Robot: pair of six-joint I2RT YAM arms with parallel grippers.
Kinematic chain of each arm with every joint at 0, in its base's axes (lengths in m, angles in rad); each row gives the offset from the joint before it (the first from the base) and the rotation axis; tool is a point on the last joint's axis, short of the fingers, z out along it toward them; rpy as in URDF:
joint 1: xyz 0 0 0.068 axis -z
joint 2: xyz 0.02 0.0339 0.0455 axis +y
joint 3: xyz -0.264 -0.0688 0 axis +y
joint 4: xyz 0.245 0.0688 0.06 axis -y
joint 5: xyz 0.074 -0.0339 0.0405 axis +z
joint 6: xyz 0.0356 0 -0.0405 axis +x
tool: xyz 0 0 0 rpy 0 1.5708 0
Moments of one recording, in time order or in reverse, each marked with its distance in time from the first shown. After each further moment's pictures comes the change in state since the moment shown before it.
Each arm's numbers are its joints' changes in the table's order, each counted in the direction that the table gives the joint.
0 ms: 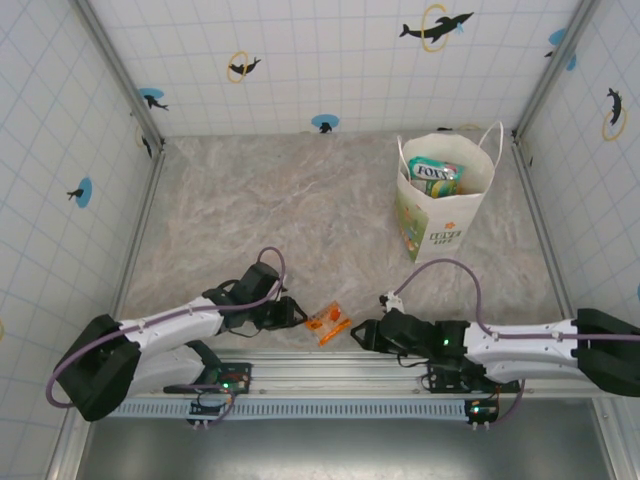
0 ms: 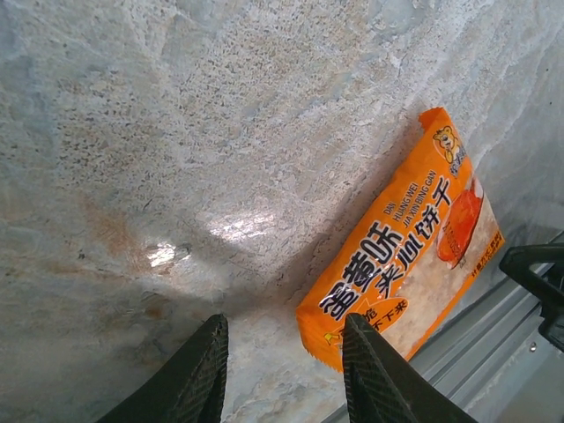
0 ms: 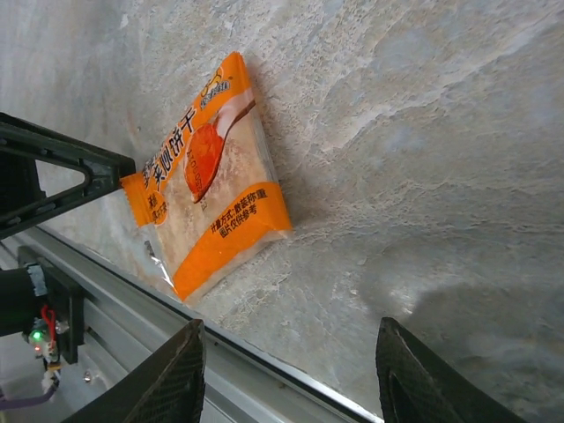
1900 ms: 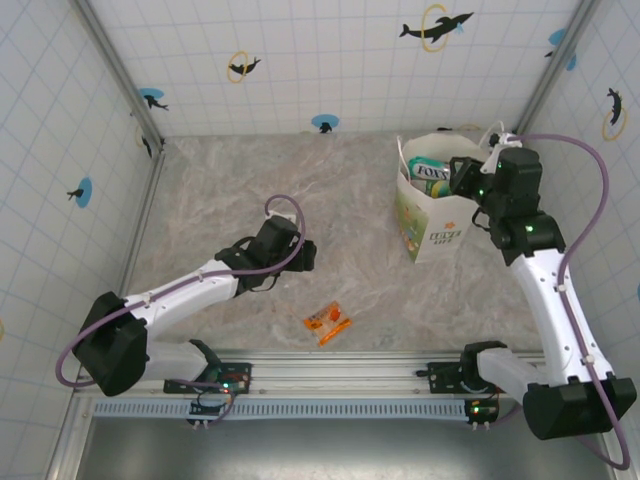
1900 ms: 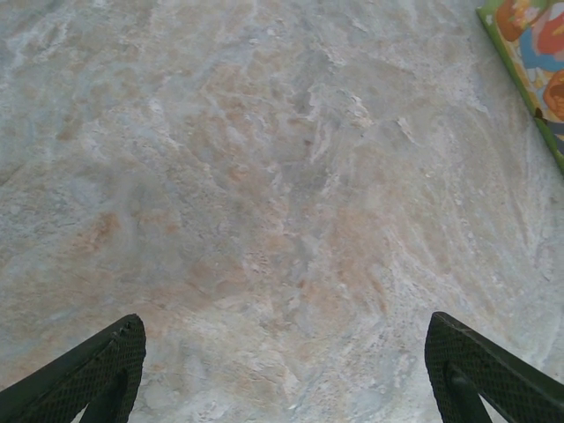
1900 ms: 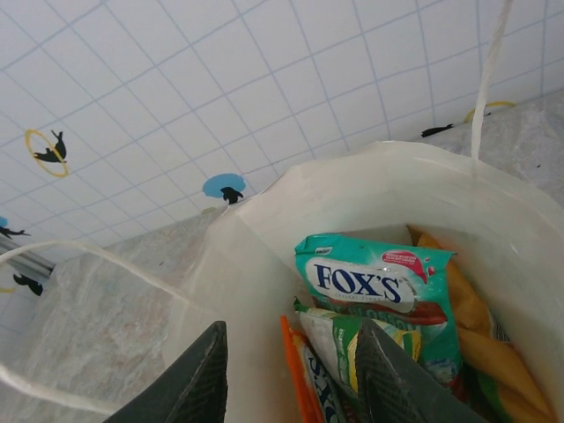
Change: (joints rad) left arm 0.001 0.172 -0.425 -0.066 0.540 0.265; right arm 1.168 0.056 -0.930 -0.500 0.204 -0.839
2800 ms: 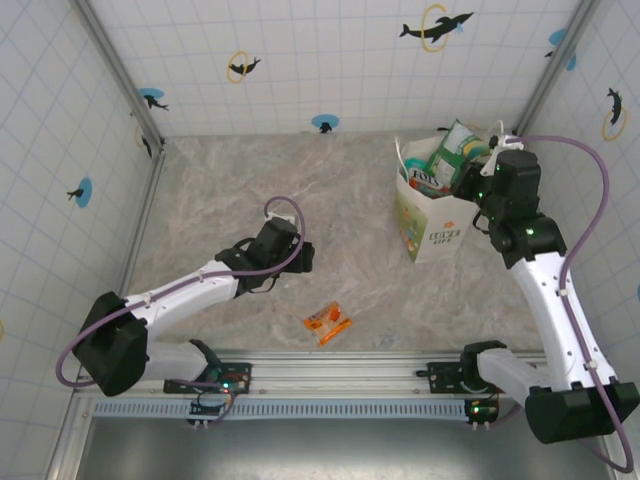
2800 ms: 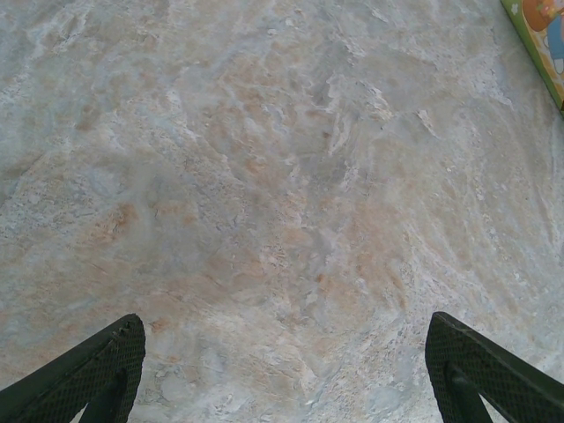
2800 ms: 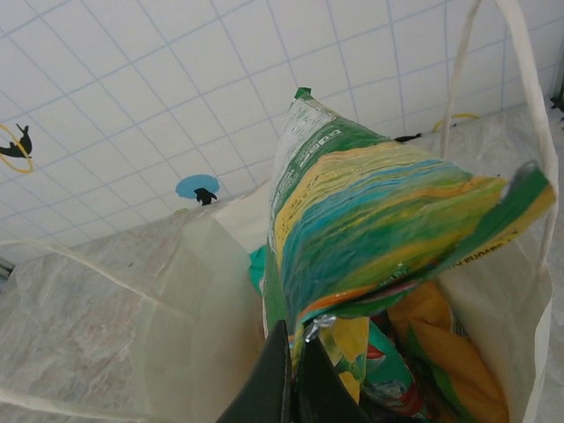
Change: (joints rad) left arm 0.000 -0.001 0.010 -0.014 0.036 -0.001; right arm -0.015 0.002 -0.002 -0.026 -0.085 -0.041
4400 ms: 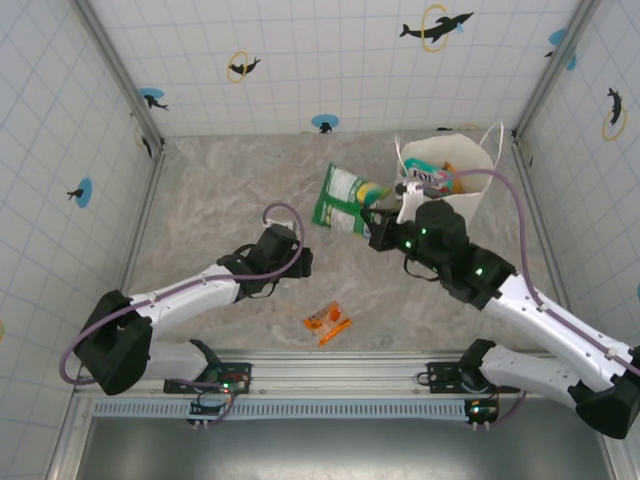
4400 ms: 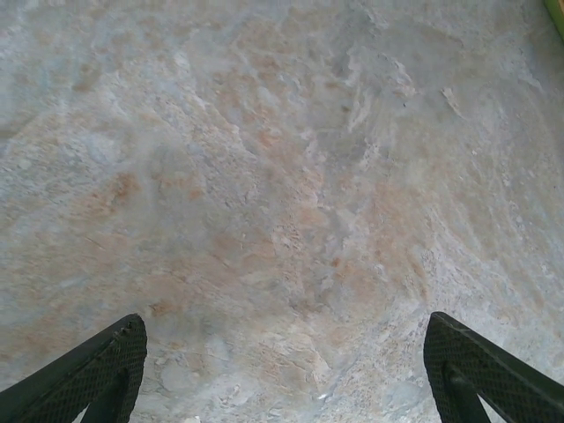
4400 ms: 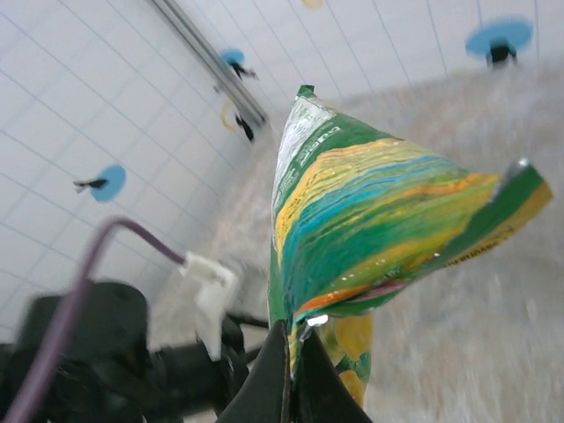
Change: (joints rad) left arm 0.000 0.006 0.064 0.056 0.002 -0.034; right arm -0.664 -0.060 0.161 0.237 -0.060 0.191
